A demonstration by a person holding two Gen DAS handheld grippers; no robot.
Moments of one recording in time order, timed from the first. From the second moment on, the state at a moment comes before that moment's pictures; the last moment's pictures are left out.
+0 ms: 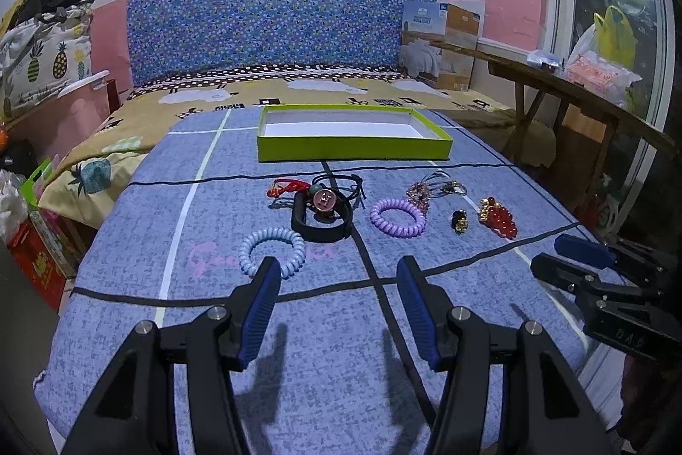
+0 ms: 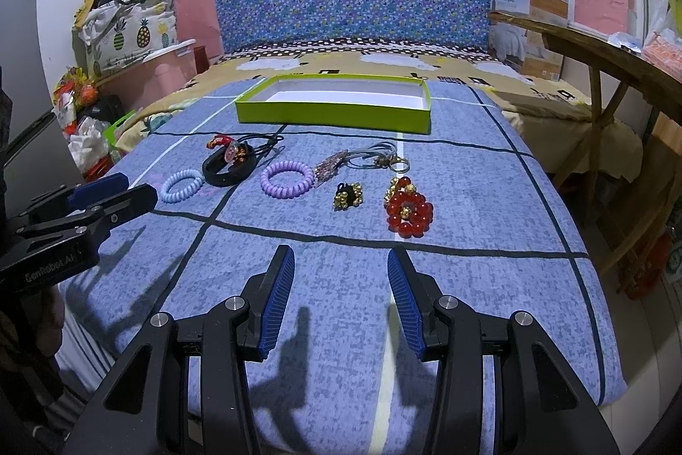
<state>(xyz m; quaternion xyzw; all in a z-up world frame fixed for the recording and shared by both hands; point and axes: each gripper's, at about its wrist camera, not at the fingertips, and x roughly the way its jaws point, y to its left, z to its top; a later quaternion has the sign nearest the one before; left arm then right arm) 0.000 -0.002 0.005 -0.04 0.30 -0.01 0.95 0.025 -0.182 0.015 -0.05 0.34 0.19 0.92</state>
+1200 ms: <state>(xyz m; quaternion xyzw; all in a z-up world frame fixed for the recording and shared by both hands) 0.144 -0.004 -0.001 0.02 0.38 -0.07 0.92 0.130 -0.199 -0.011 -0.03 0.43 0.17 0.89</state>
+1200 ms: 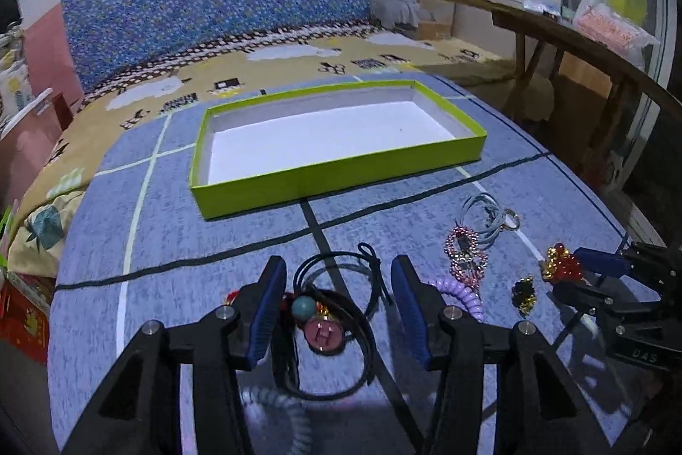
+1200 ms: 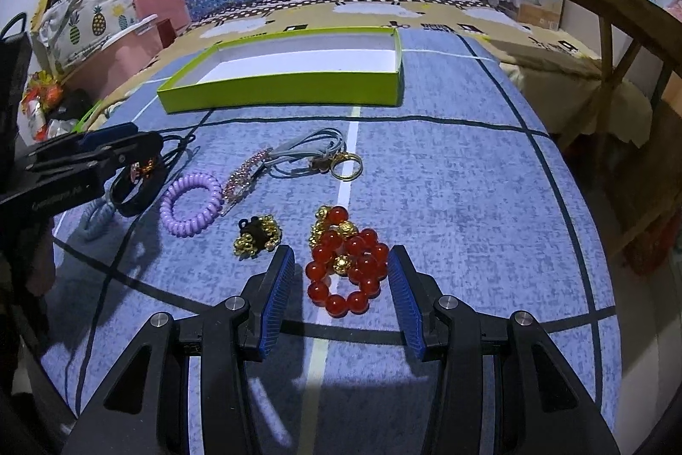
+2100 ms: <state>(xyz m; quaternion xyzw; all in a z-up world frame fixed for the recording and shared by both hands) 0.160 -0.017 0.001 0.07 0.39 -0.08 0.92 0.133 -0.201 -0.010 -0.03 0.42 0.16 0.89</state>
